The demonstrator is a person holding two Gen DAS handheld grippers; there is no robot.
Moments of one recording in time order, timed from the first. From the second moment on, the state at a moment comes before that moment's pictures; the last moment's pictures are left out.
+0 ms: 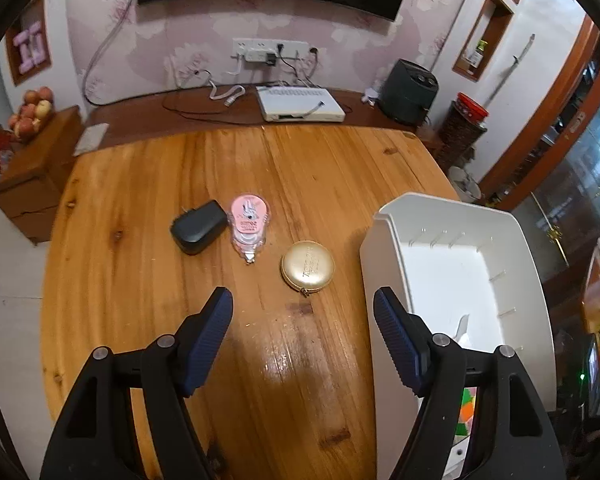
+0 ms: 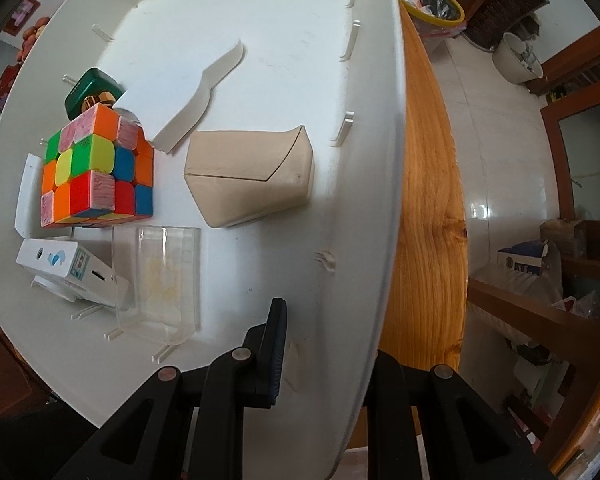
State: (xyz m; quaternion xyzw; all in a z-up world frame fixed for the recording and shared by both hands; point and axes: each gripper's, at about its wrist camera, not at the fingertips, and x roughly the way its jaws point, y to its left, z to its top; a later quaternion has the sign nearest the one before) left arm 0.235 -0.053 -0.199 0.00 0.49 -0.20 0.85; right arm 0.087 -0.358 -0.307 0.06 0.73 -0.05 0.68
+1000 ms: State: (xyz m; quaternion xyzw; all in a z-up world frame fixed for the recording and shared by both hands) left arm 0.290 -0.085 -0.286 0.00 0.53 -0.29 0.79; right arm 0.076 -0.372 -0.305 0.15 0.70 -0.17 0.68
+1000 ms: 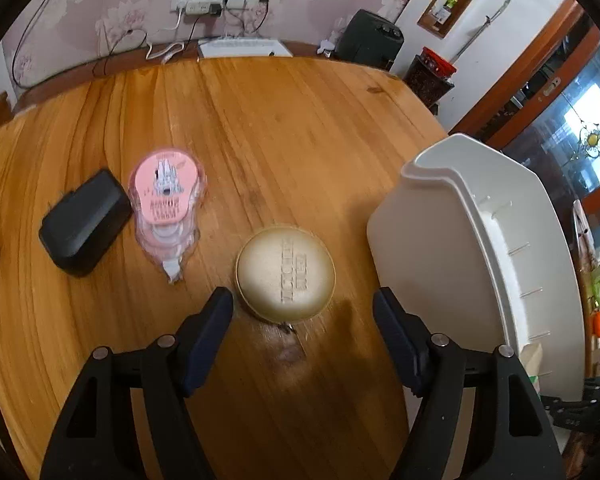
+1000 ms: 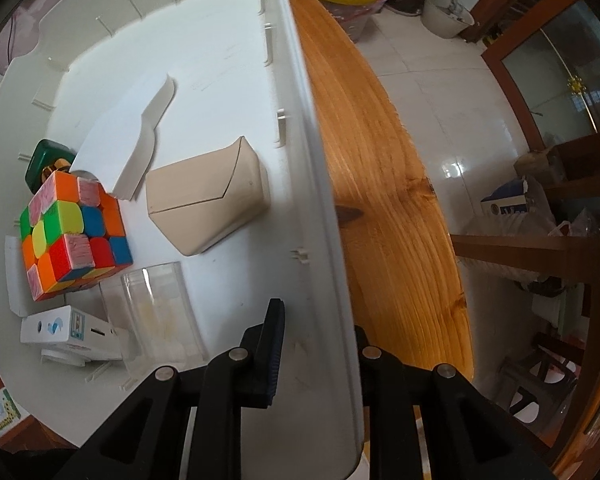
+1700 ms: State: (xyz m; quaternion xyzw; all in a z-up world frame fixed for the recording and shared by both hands) left arm 0.299 -0.090 -0.288 0.06 0.50 -0.32 0.80; right arm 0.073 -0.364 -0.305 0.14 0.70 -0.19 0.68
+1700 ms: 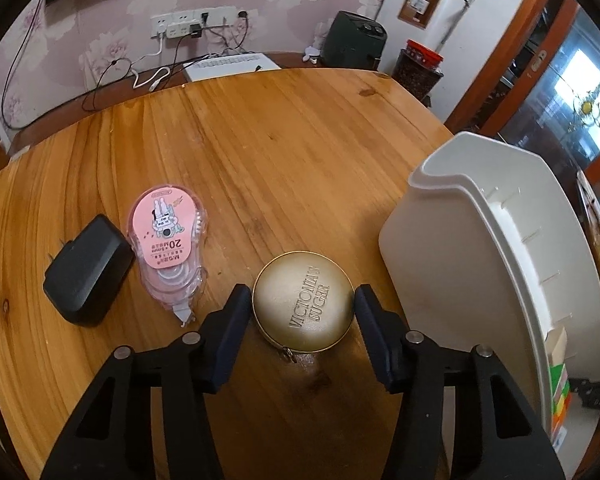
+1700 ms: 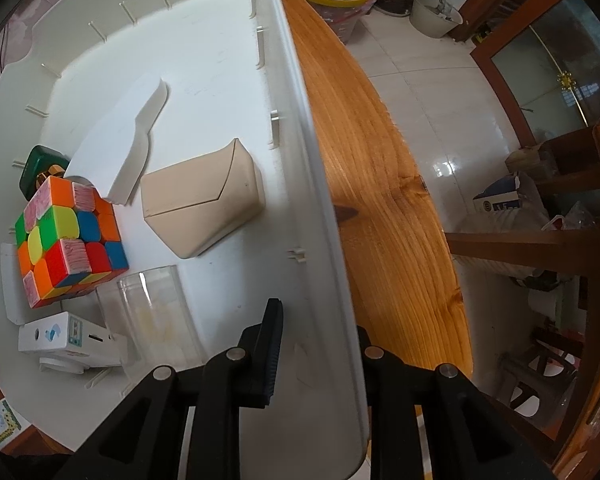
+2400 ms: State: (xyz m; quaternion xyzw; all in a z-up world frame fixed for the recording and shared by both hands) left arm 0.297 -0.107 -0.289 0.13 0.49 -0.32 0.80; right arm 0.077 -0.358 -0.305 0.13 0.70 -0.19 0.68
